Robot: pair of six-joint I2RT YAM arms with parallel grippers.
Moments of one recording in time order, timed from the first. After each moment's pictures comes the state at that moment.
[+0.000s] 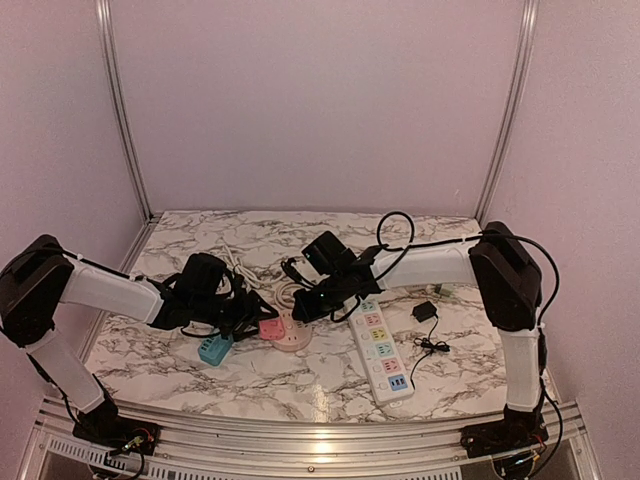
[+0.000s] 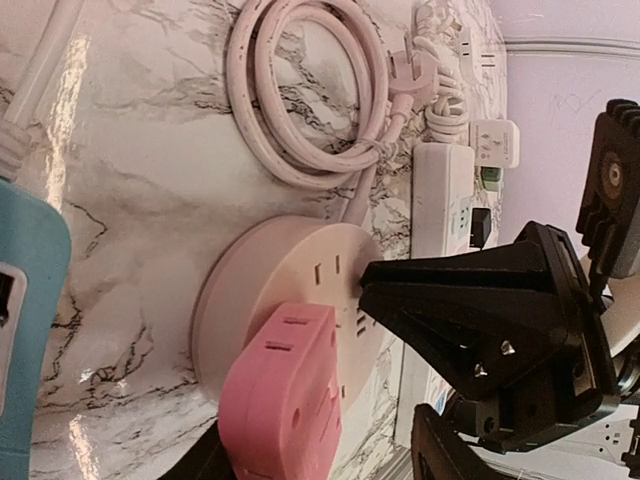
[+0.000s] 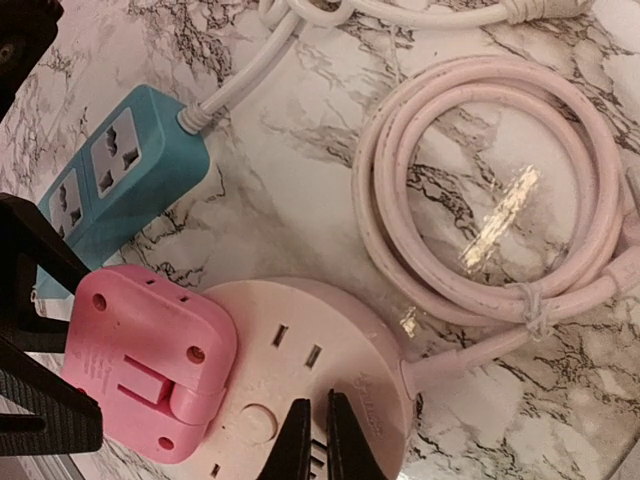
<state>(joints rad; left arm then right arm) -0.69 1.62 0.69 0.22 0.38 -1.12 0.90 2.11 1.50 -0.34 -0.23 0.34</state>
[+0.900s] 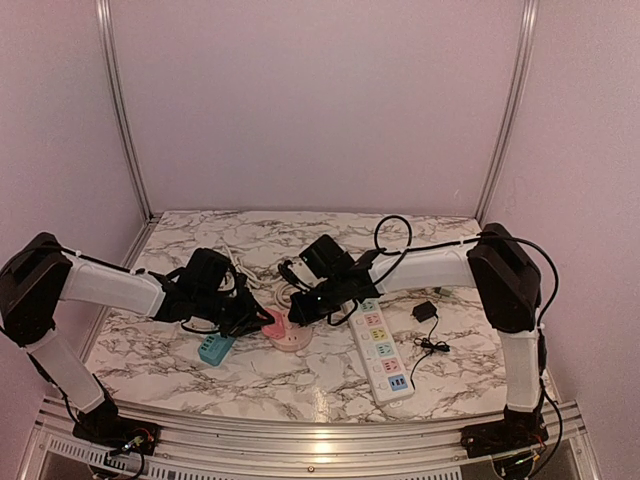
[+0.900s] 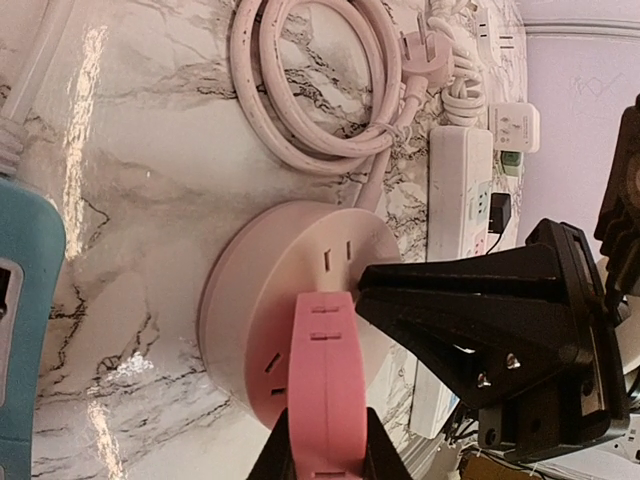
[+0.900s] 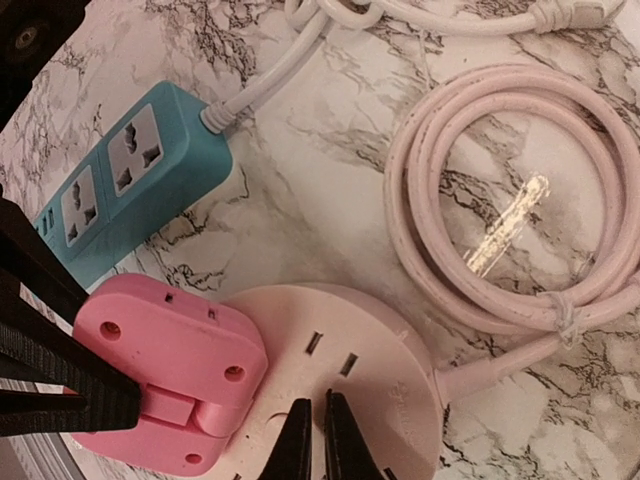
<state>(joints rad) -0.69 1.62 0.75 0.11 0.40 -1.07 0.91 2.11 1.49 -0.30 -0.23 0.35</state>
